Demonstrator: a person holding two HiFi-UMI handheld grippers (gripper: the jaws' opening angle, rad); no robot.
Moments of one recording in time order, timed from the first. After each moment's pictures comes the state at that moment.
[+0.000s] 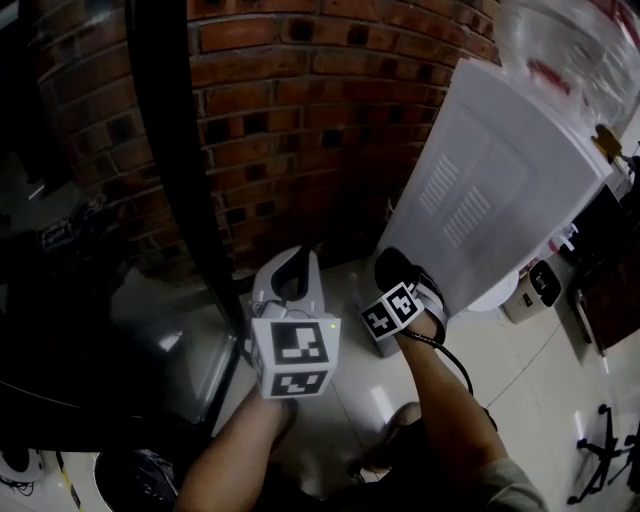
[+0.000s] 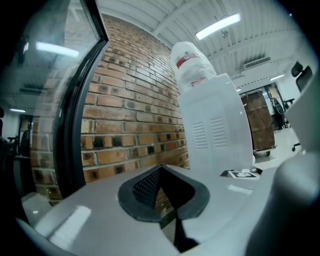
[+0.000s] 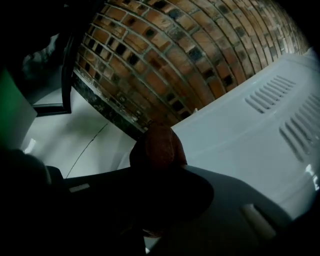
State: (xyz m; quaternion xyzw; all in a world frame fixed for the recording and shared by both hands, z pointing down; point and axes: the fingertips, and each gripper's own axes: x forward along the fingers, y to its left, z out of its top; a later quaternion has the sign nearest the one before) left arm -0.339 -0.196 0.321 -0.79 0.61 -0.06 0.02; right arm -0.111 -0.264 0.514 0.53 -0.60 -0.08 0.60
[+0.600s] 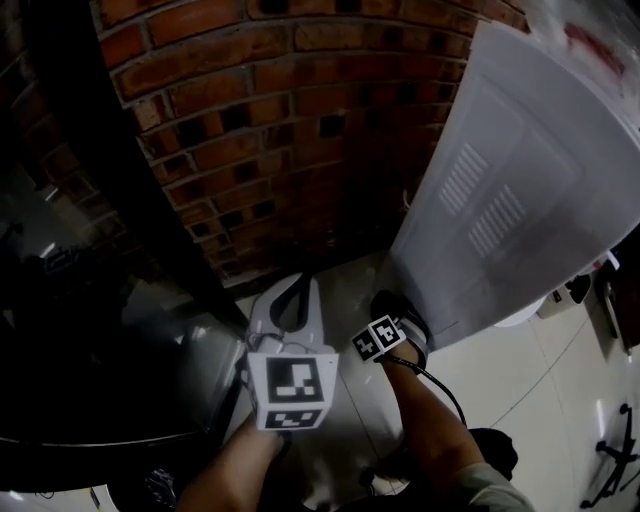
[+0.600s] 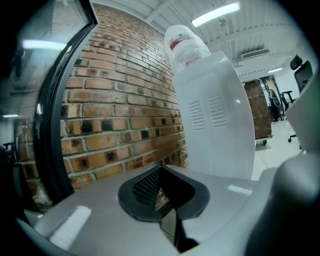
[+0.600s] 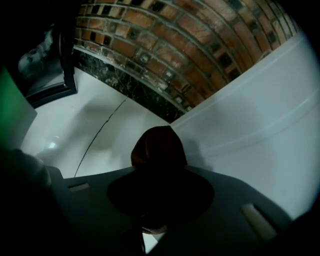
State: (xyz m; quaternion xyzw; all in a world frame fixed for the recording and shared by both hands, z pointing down) left arm -0.321 -0.217 0.370 -0.80 0.59 -0.12 0.01; right arm -0.103 -0.253 0.699 0.48 -0.59 0.04 0.65
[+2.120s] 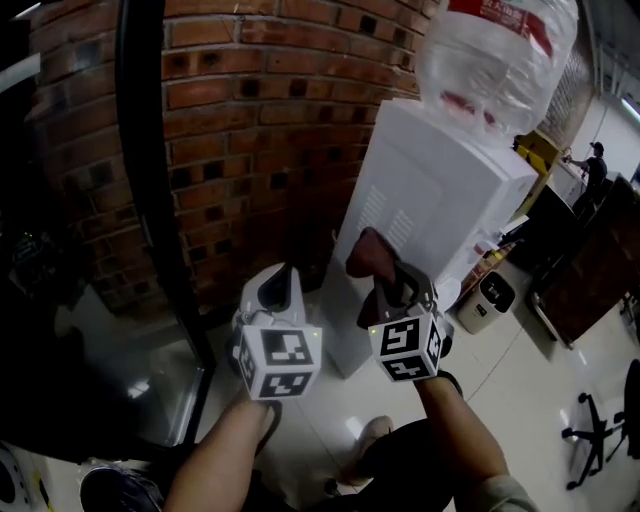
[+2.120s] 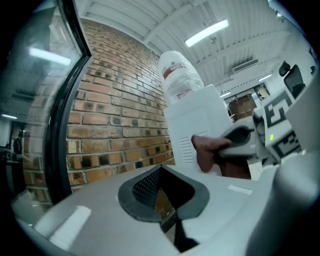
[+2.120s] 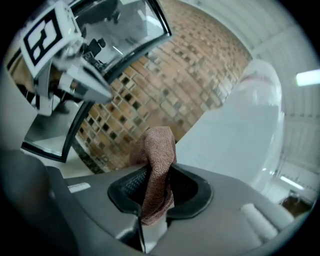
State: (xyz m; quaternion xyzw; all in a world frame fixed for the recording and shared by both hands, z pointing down) left arm -0.291 -0.178 0.276 -0.81 0.57 -0.05 0.06; right arm -0.132 -0.182 0.277 0.59 -0.70 -0.24 0.33
